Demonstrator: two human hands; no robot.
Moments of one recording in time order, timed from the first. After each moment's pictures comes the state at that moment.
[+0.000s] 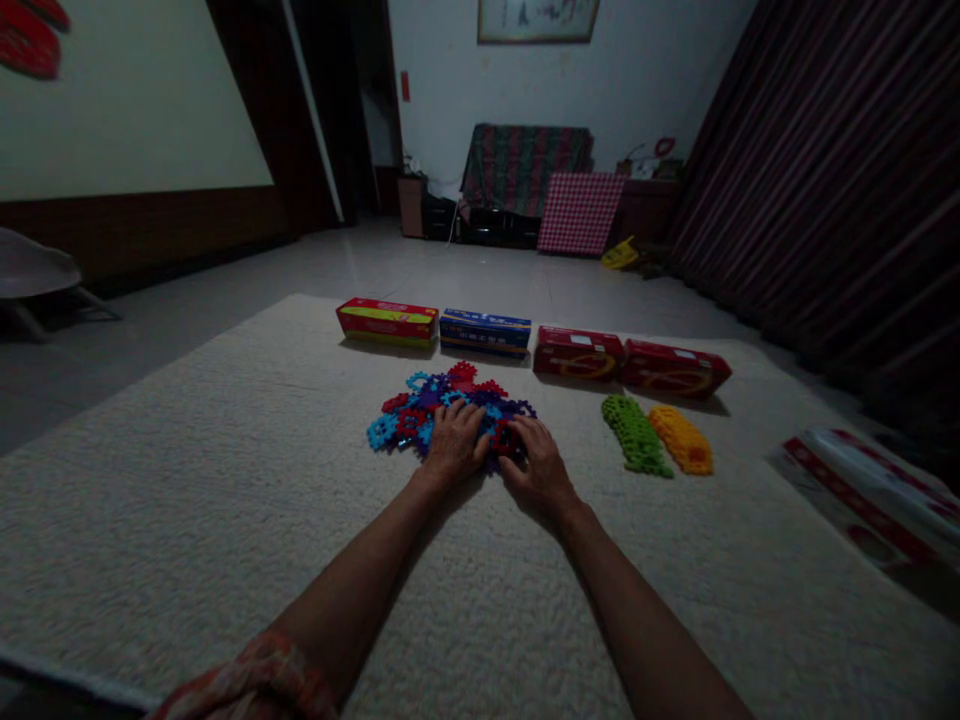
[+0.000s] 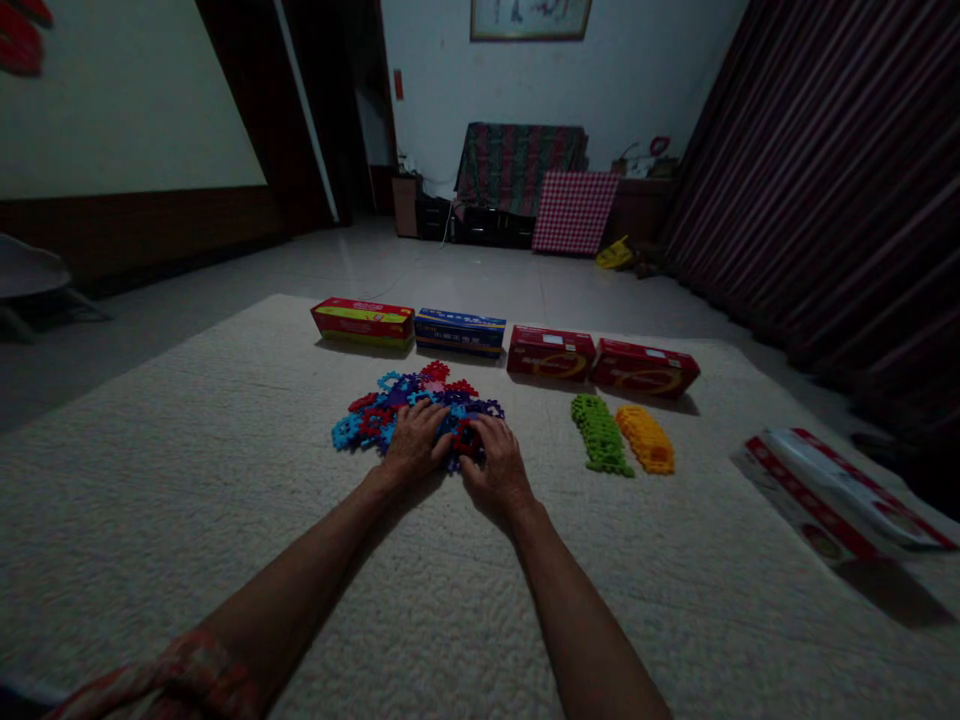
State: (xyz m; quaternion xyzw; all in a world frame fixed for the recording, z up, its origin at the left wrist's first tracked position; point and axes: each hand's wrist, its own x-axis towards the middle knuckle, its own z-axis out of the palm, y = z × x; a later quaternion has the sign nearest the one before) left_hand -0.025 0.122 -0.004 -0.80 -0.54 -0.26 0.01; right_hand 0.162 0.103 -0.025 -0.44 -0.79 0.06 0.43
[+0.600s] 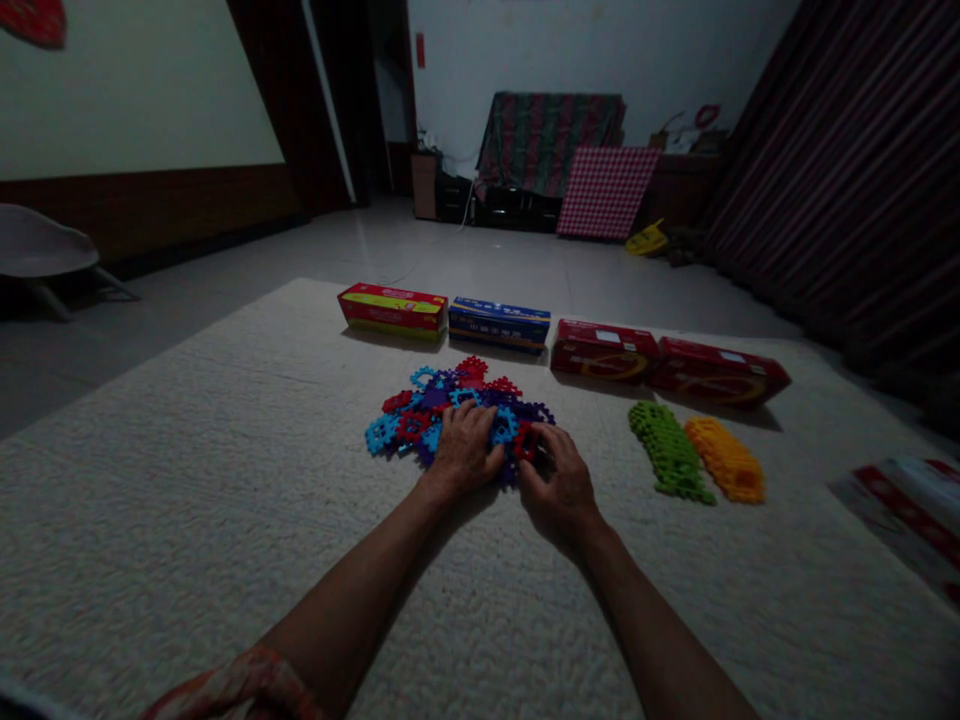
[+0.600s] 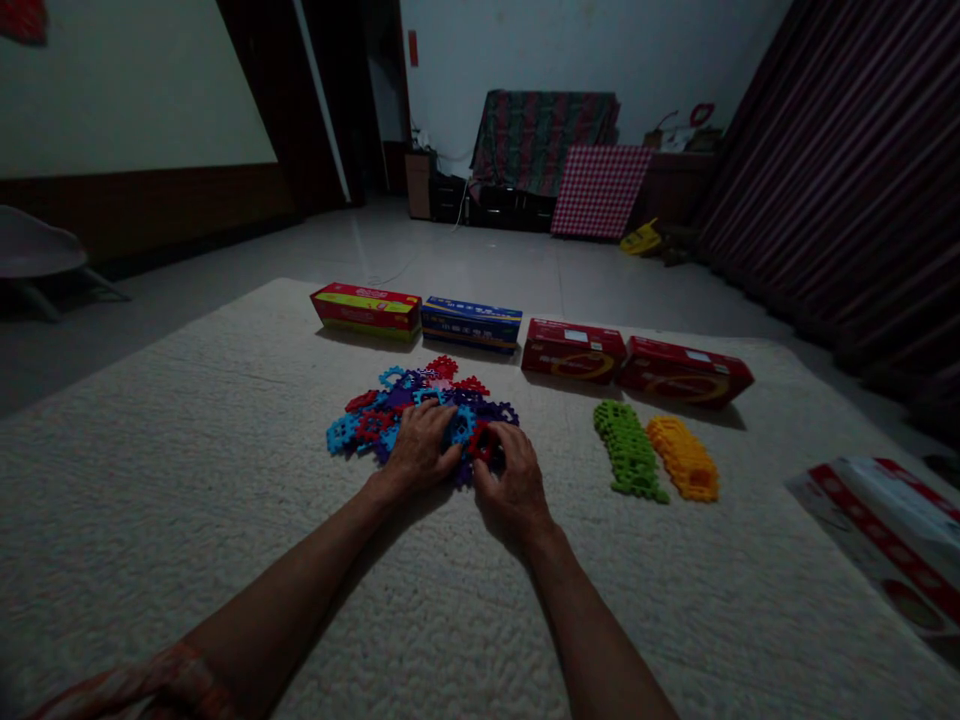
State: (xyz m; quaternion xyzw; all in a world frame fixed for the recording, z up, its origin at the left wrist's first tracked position) left_hand -0.021 0.128 -0.004 -0.79 -0.56 -0.25 -0.02; right_hand 0.164 0.108 -0.025 -0.47 -0.74 0.12 0.47
